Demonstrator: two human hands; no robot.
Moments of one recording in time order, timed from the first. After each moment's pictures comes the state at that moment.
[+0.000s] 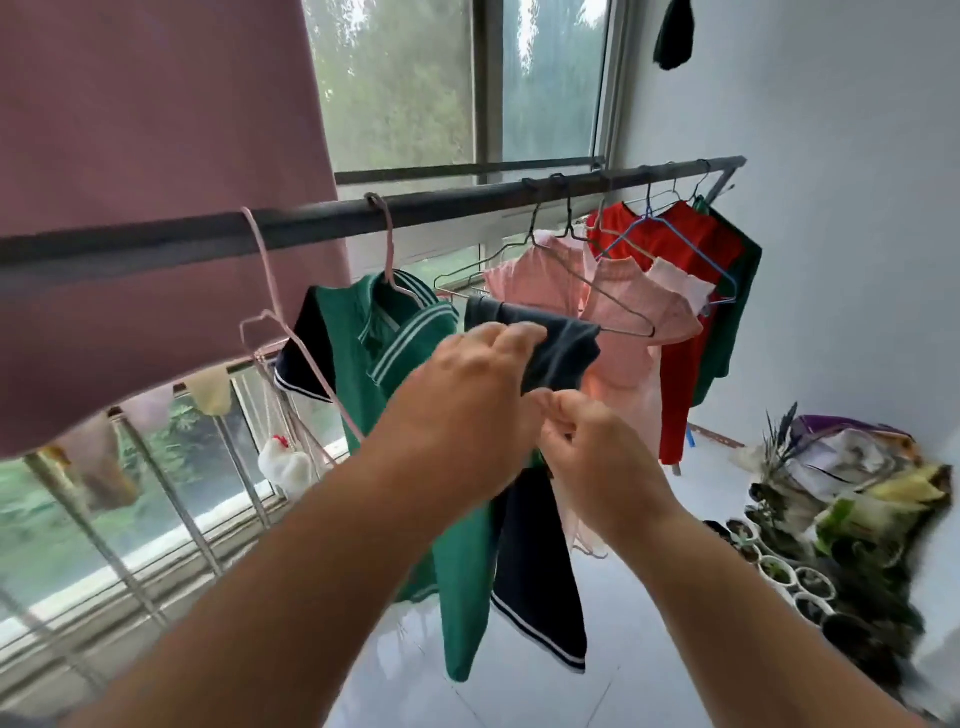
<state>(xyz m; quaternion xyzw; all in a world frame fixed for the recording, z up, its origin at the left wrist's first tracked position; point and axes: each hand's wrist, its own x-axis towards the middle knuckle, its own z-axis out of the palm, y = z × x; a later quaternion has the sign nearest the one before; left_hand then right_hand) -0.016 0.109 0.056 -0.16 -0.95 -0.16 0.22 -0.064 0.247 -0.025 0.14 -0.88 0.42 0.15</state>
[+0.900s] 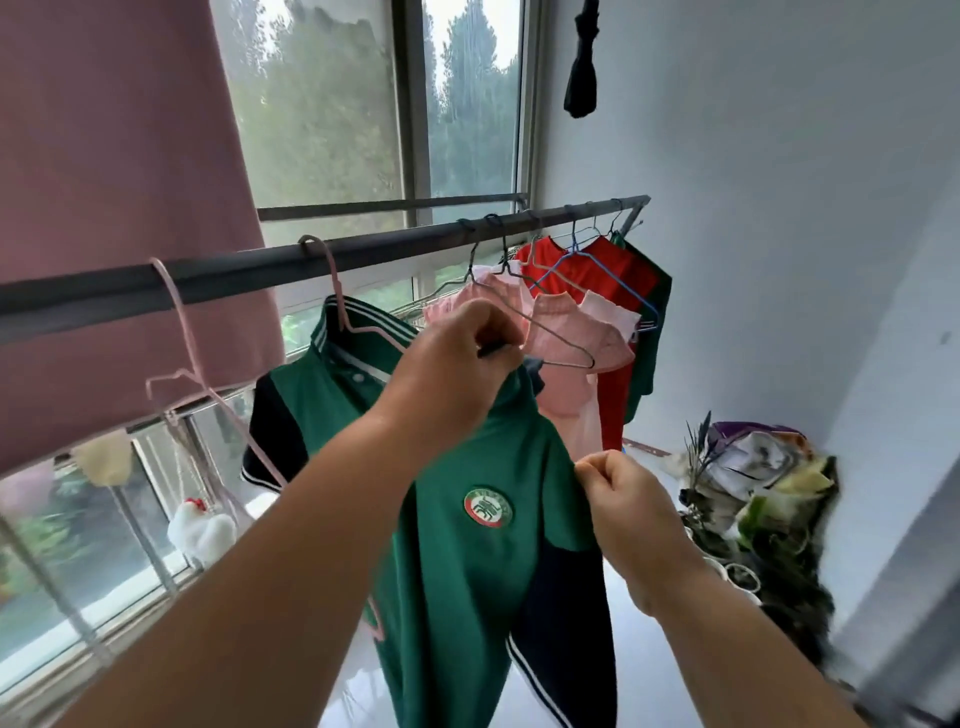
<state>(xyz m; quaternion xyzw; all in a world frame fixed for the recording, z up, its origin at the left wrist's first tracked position) -0.102 0.113 0.074 -0.19 -0.86 -0.43 0.20 -0.068 0.280 -0.037 -0.07 -0.80 0.58 0.13</state>
